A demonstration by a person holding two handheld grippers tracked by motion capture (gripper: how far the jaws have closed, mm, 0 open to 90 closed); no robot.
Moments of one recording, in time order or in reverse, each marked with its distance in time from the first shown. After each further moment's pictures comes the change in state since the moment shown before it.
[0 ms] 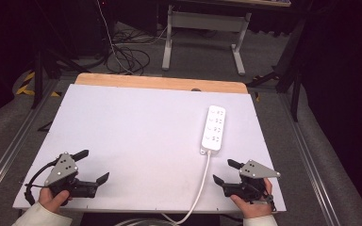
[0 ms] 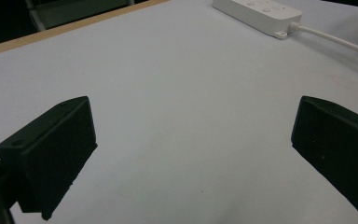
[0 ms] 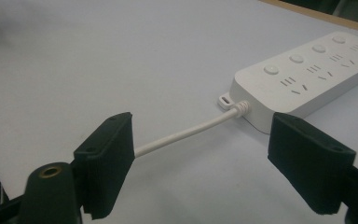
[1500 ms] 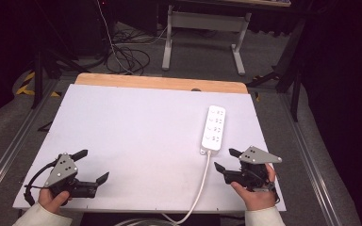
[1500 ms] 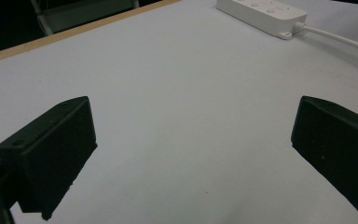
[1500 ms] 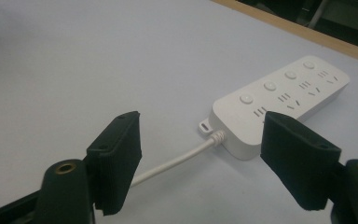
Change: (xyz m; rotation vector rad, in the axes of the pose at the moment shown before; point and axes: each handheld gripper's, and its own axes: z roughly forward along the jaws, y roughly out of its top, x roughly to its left) left arm -0.001 0.000 -0.001 -0.001 0.024 0.022; right arm -0.005 0.049 -0.006 0.045 -0.053 -0.013
